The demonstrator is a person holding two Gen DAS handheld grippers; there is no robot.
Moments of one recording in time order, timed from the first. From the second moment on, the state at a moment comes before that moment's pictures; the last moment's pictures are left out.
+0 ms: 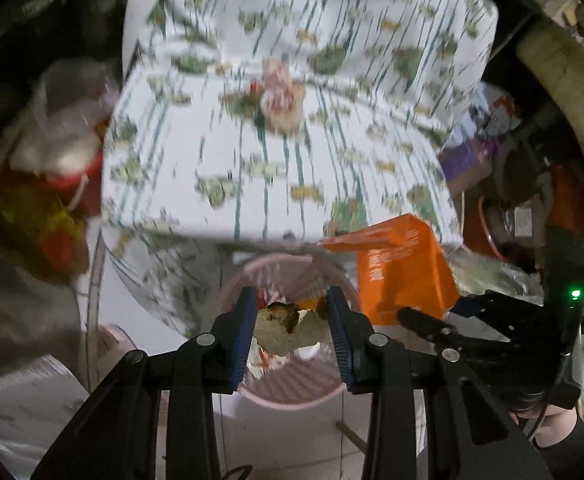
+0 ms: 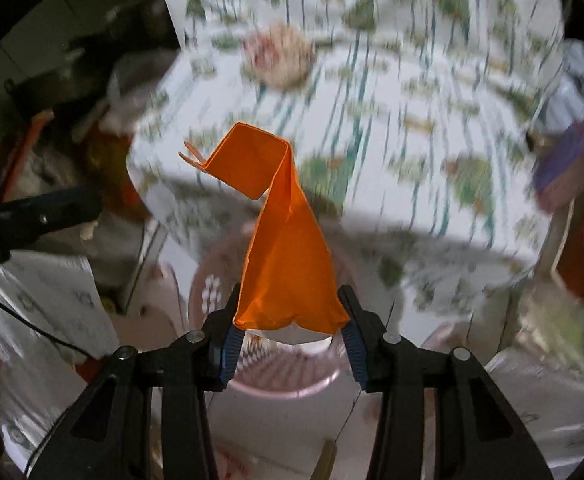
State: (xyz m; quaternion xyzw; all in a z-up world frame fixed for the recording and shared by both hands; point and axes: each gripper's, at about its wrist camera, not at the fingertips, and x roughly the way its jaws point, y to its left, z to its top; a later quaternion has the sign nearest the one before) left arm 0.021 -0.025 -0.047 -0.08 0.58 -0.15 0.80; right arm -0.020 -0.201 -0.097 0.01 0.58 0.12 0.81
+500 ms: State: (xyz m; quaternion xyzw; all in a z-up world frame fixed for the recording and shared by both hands) left arm 0.025 -0.028 -0.039 -0.06 0.54 -0.13 0.83; right arm -0.013 -0.197 -0.107 -0.01 0.57 0.12 0.81
